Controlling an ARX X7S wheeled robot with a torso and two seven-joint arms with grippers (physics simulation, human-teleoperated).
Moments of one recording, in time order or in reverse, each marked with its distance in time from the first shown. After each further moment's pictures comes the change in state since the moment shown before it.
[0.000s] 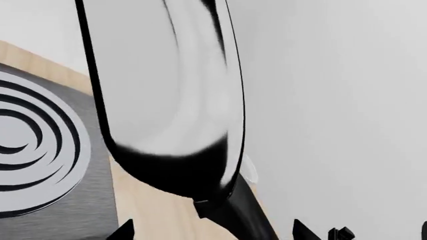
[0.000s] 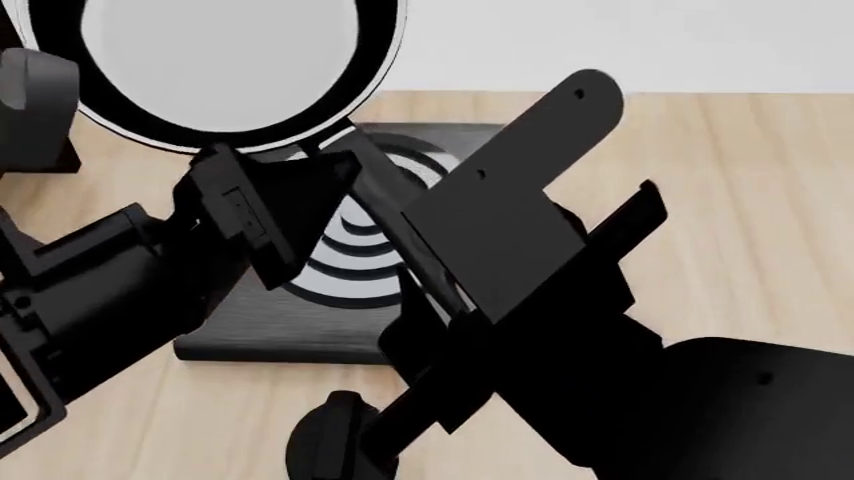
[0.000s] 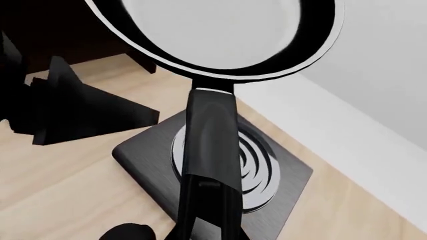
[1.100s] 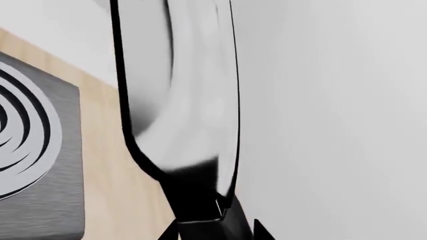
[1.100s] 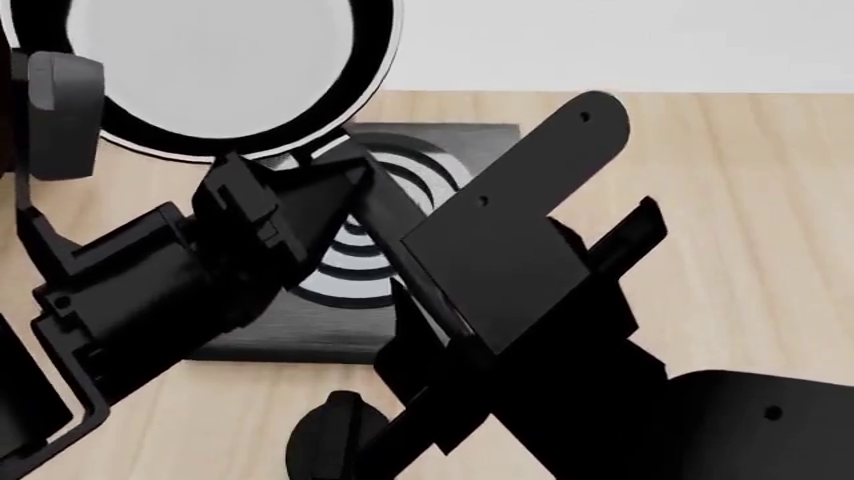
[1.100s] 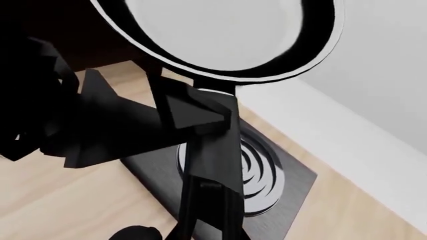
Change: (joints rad) left arm 0.041 -0.010 0.149 0.018 0.005 0.232 0.055; right arm -0.021 0.057 -0.031 -0.036 0.089 -0.089 0.067
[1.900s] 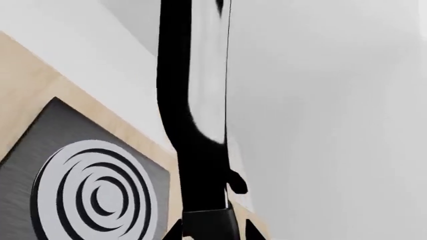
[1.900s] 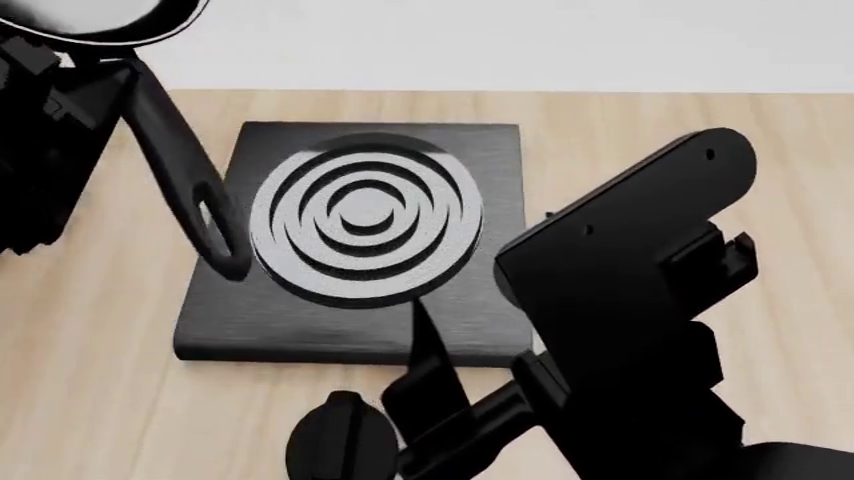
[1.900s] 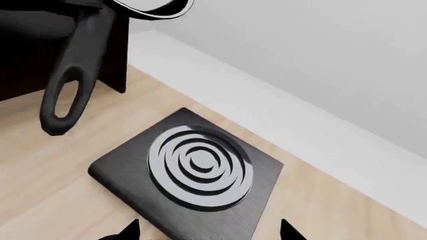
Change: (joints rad) left arm -0.094 -0.189 -0.135 -0.076 0.037 0.106 -0.102; right arm -0.124 0.083 0.130 -0.084 0.122 -0.071 0.180
